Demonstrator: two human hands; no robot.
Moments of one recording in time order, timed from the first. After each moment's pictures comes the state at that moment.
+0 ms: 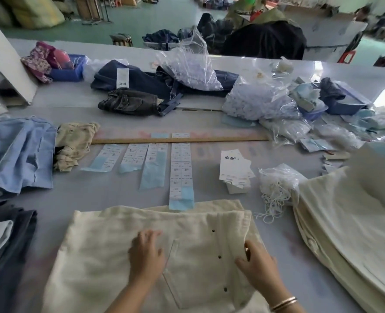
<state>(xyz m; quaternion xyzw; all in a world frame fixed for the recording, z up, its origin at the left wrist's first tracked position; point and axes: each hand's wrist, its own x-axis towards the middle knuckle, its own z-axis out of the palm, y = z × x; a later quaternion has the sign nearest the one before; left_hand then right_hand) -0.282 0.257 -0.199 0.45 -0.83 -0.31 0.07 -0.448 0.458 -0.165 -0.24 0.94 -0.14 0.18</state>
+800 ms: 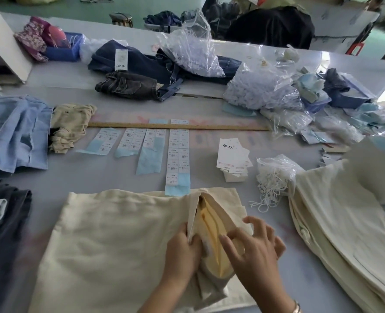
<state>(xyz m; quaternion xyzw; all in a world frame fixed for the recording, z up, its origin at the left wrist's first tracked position) -0.318 0.339 -0.136 0.41 -0.71 -0.55 0.15 -0.403 0.457 -0.098 -0.31 0.93 -0.21 0.02</state>
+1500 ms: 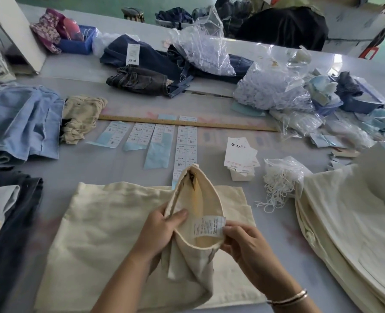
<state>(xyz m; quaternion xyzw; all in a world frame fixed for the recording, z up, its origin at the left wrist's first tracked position) -0.286 0.284 -0.101 0.38 -0.50 -0.76 0.17 -0.404 0.431 -0.080 -0.18 0.59 -0.62 0.48</state>
